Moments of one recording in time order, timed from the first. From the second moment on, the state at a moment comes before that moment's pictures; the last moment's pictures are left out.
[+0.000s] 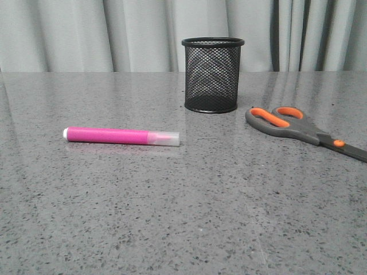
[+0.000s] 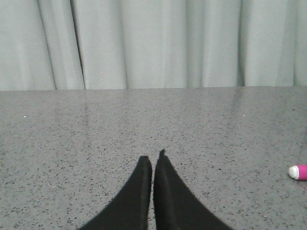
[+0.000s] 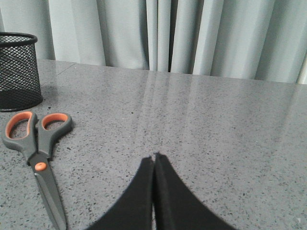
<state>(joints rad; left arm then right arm) -0.08 0.00 0.00 -0.01 0.07 0.07 0.00 -0.01 0.01 0.03 0.11 -0.13</state>
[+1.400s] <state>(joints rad) -0.08 0.00 0.00 -0.12 0.07 0.07 0.00 -0.01 0.01 0.06 -0.01 -0.13</state>
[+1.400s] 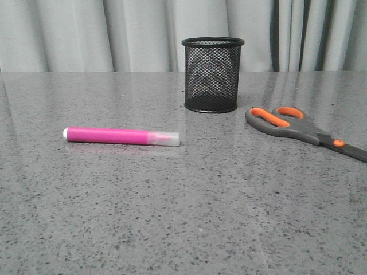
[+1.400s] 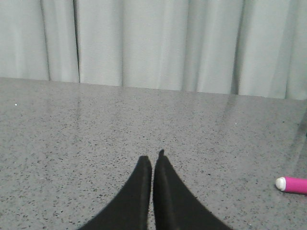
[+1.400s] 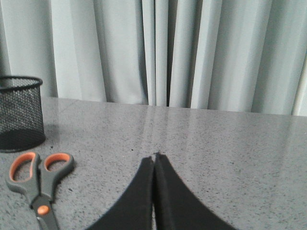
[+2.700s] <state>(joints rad) -0.08 0.57 -0.55 -0.39 0.56 0.27 0.00 0.67 -0.57 0.11 0.62 0.05</state>
